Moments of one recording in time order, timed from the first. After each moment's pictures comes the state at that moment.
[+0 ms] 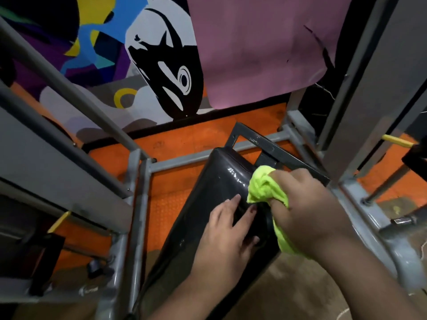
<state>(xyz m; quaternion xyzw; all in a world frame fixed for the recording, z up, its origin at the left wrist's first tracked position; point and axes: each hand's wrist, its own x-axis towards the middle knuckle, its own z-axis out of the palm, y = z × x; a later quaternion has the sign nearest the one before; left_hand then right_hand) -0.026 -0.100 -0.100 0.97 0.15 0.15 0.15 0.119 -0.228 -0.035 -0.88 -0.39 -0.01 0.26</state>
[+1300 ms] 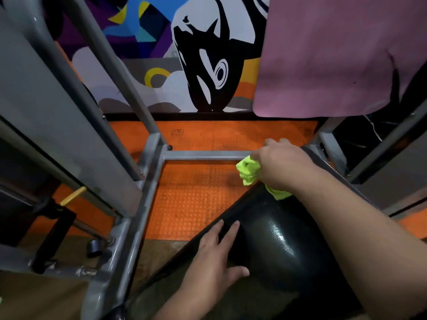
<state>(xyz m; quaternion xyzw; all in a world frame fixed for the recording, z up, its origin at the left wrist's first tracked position) -0.069 -0.006 -0.139 0.87 0.32 0.00 0.36 0.159 -0.002 0.002 -0.84 -0.54 0.03 -0.06</state>
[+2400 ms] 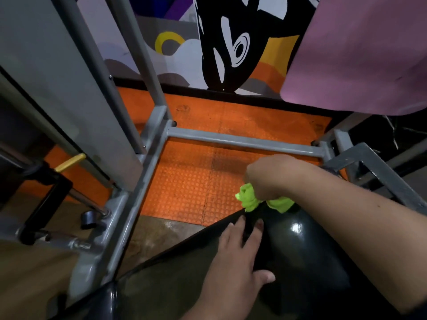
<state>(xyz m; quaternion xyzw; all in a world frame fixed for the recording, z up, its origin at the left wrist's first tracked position) -0.071 -0.005 -0.155 0.86 0.32 0.01 0.39 0.101 0.075 -0.046 -0.68 -0.64 0.17 -0.32</state>
